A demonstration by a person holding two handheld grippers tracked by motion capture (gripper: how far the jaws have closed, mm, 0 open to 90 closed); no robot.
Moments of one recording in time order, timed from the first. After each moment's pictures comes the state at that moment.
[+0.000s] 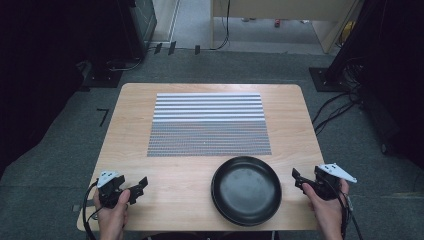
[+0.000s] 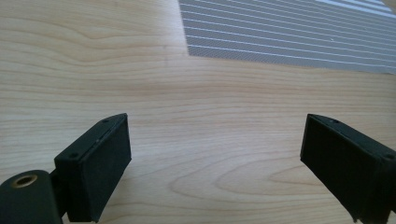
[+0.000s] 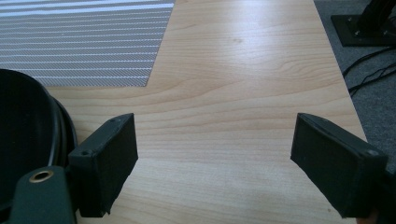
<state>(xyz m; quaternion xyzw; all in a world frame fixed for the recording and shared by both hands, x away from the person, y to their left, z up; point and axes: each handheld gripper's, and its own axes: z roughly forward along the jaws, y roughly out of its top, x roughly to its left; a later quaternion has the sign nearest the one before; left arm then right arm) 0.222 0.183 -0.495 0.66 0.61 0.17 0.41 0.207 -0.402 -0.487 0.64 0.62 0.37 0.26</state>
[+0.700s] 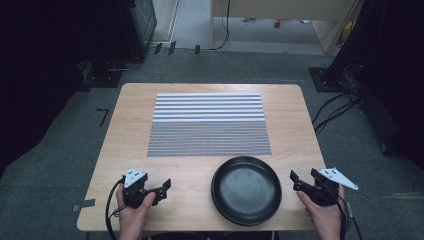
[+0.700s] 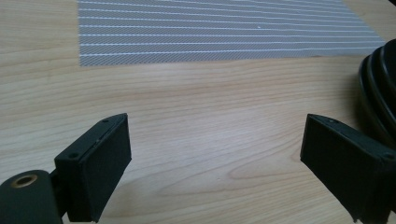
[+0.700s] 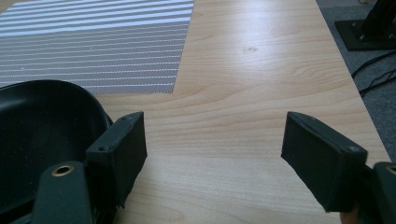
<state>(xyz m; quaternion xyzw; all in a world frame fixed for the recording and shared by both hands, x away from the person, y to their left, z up) 0.218 0.119 -0.484 0.70 0.55 0.16 0.42 0.189 -0.386 -0.474 0.64 0.61 0.39 0.26</state>
